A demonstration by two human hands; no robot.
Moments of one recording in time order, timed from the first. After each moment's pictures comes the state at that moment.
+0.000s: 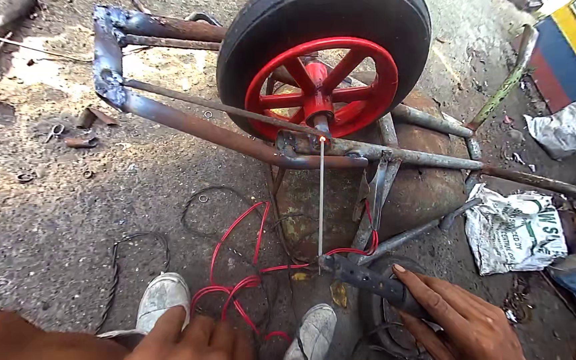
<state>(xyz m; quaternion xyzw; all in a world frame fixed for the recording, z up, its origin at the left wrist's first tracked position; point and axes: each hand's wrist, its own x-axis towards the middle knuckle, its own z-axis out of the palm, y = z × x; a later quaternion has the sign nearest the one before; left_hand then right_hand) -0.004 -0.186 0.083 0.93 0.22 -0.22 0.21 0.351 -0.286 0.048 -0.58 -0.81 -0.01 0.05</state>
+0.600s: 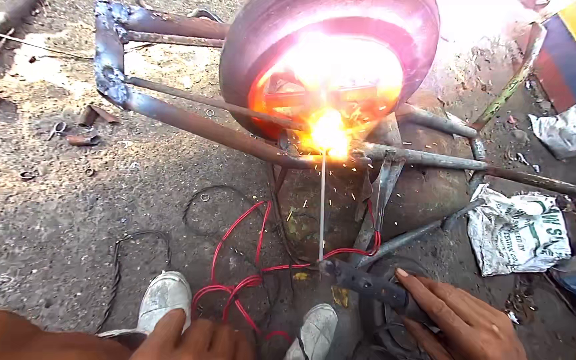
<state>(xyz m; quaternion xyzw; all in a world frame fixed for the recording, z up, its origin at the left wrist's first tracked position) -0.006 -0.188 0.083 0.93 0.23 -0.21 0.21 0.349 -0.287 0.047 -0.58 -0.81 -0.01 0.05</state>
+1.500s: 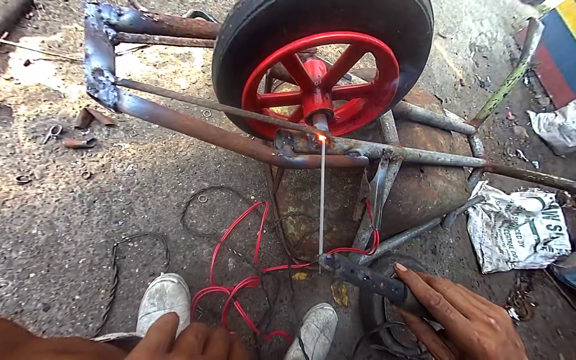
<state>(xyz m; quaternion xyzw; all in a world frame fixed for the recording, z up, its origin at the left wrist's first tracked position) -0.005 -0.186 0.087 0.92 0.22 -0.23 0.22 0.353 -0.284 0.046 -0.58 -0.81 -0.02 0.05</state>
